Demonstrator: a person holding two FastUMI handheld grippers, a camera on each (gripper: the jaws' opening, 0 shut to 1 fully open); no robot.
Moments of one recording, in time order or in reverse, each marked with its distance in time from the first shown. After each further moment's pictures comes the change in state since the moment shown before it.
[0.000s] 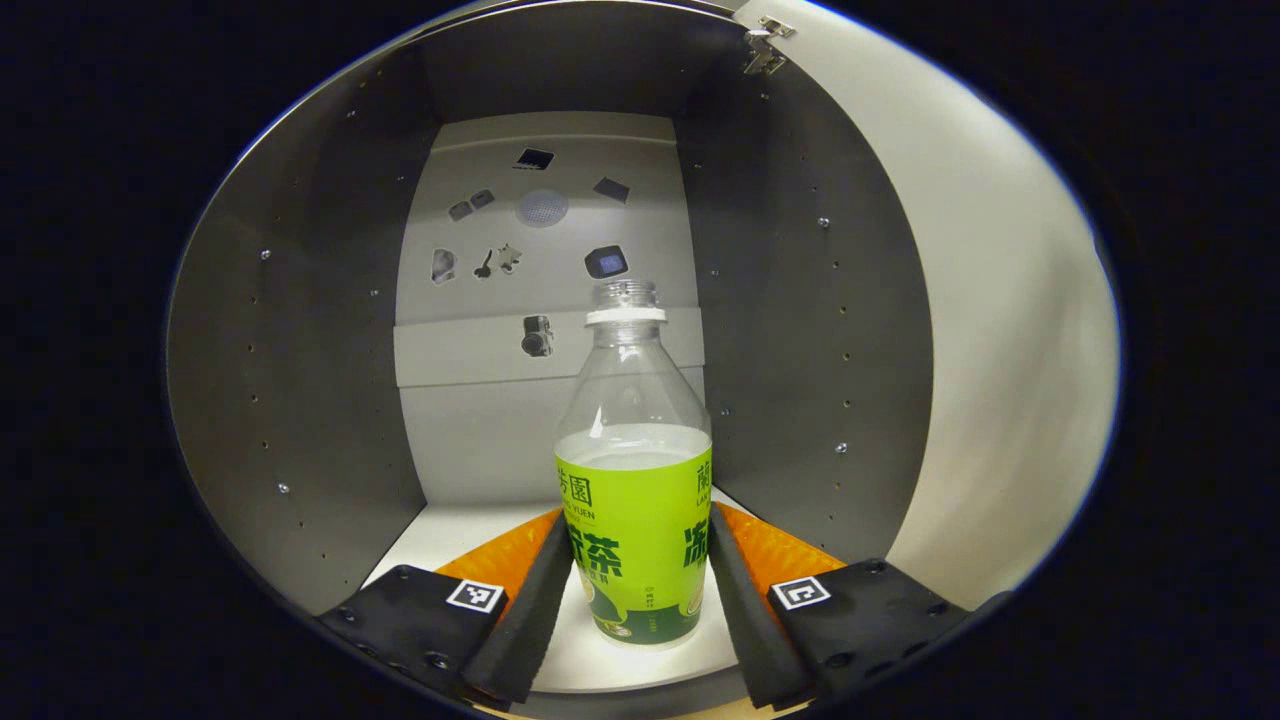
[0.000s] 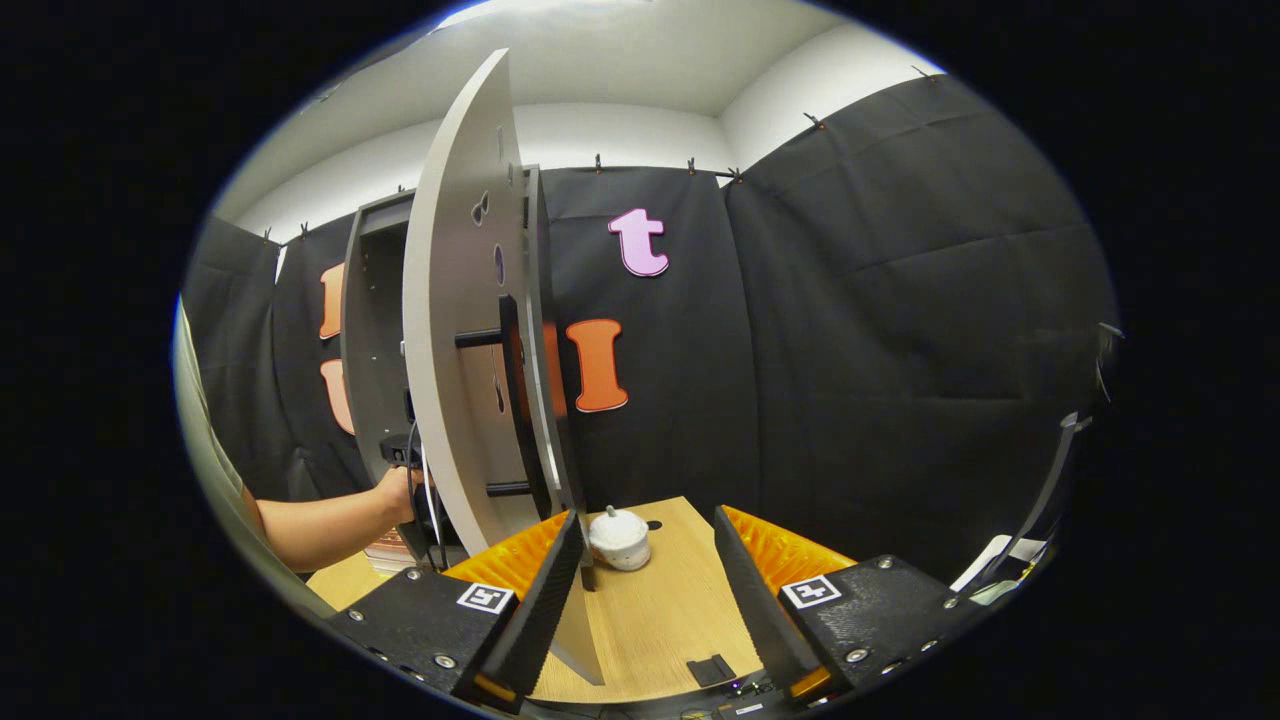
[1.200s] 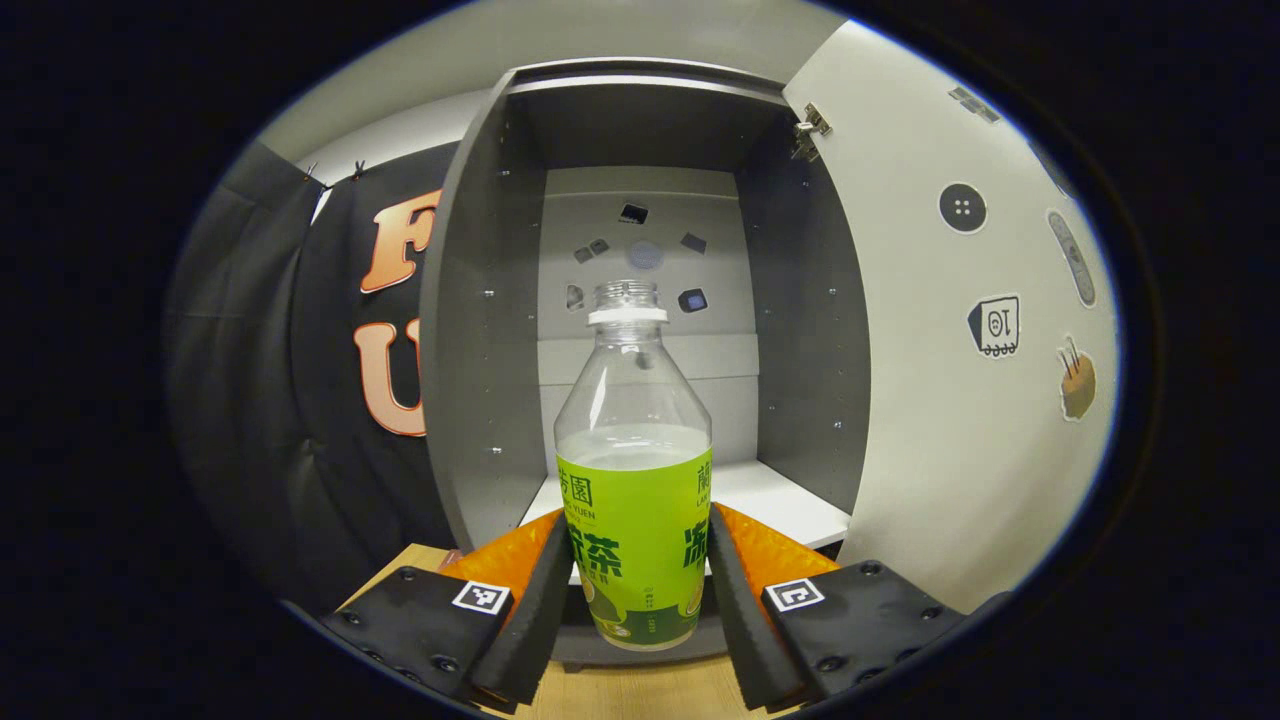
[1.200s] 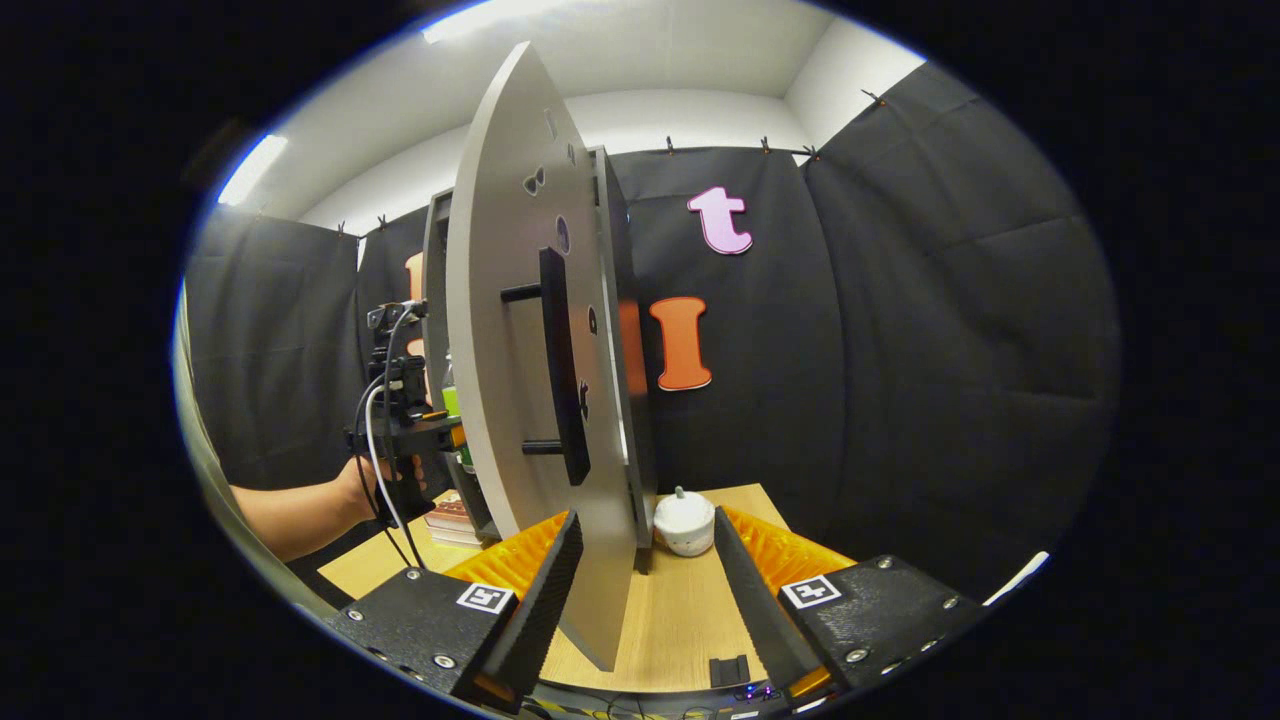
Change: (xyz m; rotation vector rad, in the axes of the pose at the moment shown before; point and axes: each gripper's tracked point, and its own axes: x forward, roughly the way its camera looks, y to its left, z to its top) left arm -0.177 0.065 0.003 -0.030 -0.027 0.191; right arm 0.000 0.025 -0.020 -0.019 0.061 0.306
